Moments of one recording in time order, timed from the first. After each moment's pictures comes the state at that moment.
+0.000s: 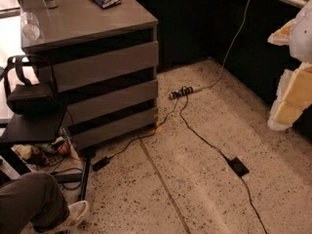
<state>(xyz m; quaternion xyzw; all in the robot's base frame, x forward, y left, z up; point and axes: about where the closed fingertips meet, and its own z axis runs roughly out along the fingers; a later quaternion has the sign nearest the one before) 0.438 -0.215 0.984 -0.60 0.78 -0.04 0.17</state>
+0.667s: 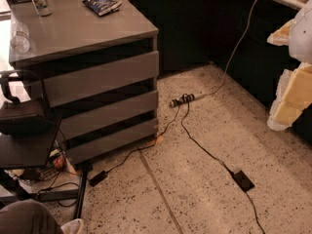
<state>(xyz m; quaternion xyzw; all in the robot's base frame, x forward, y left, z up) 0.438 -0.215 0.984 -0.60 0.78 -0.04 0.17</state>
